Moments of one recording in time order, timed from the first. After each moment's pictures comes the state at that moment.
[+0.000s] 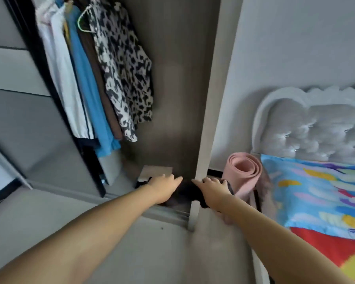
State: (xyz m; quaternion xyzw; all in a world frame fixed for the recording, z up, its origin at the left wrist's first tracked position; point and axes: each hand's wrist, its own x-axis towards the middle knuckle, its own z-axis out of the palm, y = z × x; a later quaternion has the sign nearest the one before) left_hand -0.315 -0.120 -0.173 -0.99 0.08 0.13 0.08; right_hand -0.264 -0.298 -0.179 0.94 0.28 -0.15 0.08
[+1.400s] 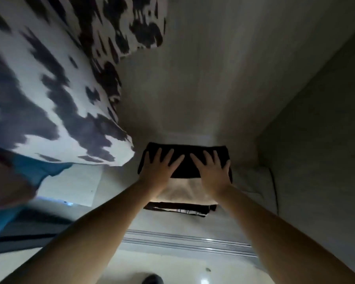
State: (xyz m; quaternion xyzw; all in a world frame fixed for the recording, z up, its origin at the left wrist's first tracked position) left_hand 0.162 0.263 -0.663 -0.98 0.09 0.18 0.10; right_hand 0.195 0.090 -0.661 0.96 0.17 -0.22 -0.01
